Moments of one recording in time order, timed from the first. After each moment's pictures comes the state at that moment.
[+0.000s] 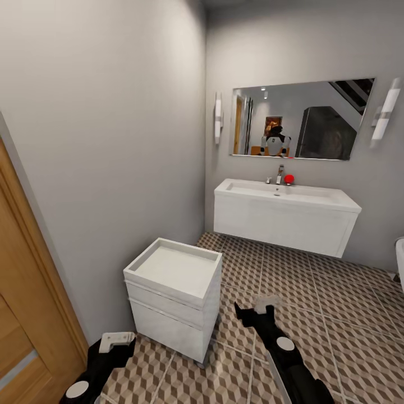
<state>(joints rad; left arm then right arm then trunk) -0.03 0.03 0.01 -1.33 -0.01 0.29 0.06 -0.28 0.07 0.06 -1.12 0.08 0.15 0.05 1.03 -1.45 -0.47</state>
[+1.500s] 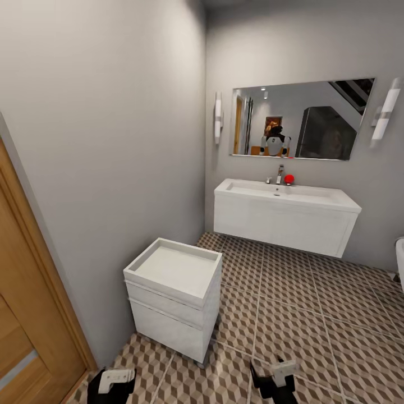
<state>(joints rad) -0.03 0.03 0.00 -0.91 -0.01 -0.16 0.06 -0.28 -0.01 0.07 -0.37 0.08 -0.58 0.00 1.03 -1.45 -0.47</state>
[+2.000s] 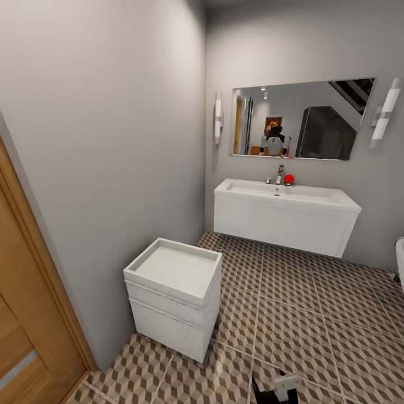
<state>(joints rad) -0.03 0.07 0.01 -0.63 -0.01 -0.31 0.06 -0.28 -0.01 0.07 -0.27 0.08 -0.60 0.00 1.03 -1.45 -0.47</state>
